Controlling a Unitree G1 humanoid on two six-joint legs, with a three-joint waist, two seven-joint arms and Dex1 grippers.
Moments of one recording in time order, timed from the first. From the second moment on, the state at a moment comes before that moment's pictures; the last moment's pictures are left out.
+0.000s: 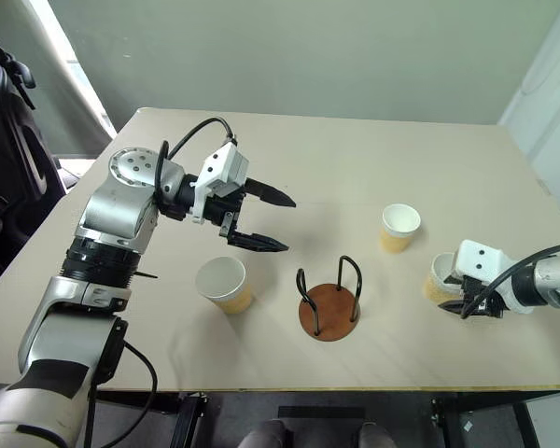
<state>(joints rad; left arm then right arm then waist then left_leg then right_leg) -1.04 0.63 -0.19 0.39 -0.22 0.27 -1.54 -0.24 -1.22 0.01 -0.25 0.26 0.51 1.16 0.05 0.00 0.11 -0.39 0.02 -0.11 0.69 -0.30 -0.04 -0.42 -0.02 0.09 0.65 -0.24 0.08</state>
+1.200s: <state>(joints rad) -1.06 0.60 -0.21 0.48 -0.19 0.20 -1.55 -0.89 -1.09 -0.06 -0.47 0.71 1.03 1.13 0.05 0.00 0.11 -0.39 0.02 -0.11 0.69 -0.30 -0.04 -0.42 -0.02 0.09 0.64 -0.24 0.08</state>
